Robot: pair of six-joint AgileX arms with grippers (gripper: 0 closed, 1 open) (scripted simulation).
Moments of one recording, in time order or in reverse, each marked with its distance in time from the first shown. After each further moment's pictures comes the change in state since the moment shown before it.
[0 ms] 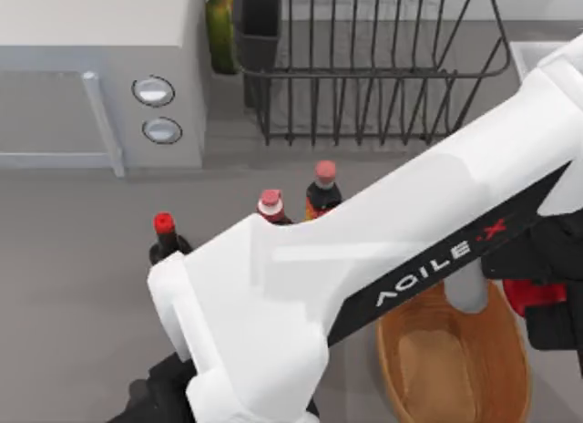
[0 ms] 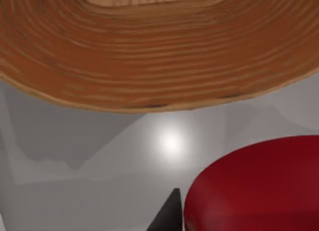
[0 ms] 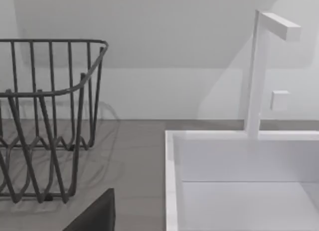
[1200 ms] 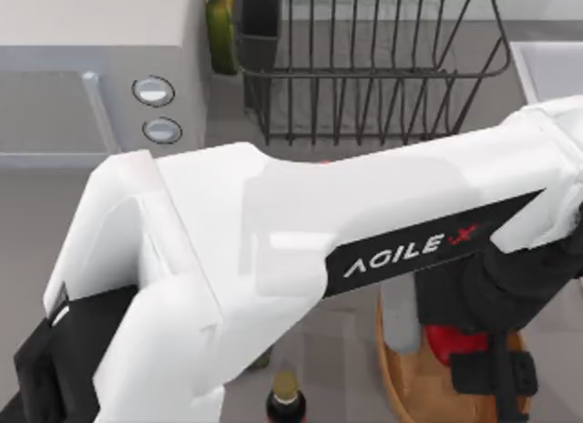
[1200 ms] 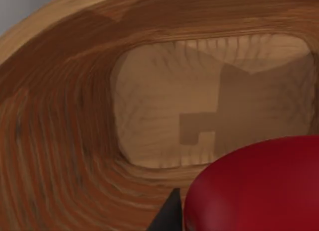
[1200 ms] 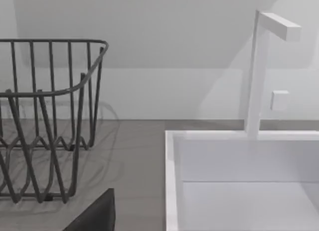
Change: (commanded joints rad) left arm 0.027 -0.350 -0.936 0.399 -0.014 0.007; right arm 0.000 0.000 0.000 0.000 0.000 0.000
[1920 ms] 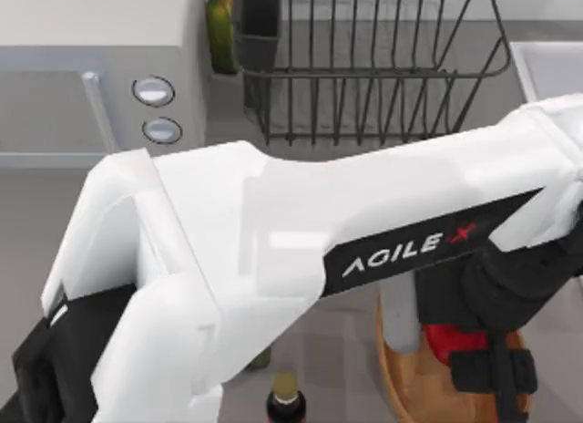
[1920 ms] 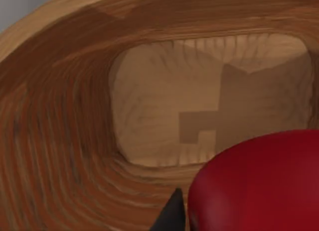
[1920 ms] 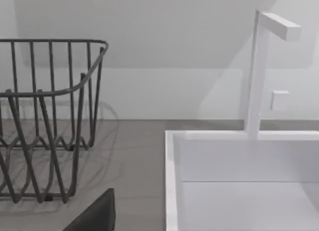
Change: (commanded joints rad) left arm 0.000 0.000 0.000 0.000 0.000 0.000; right arm 0.000 0.000 0.000 0.000 0.000 0.000
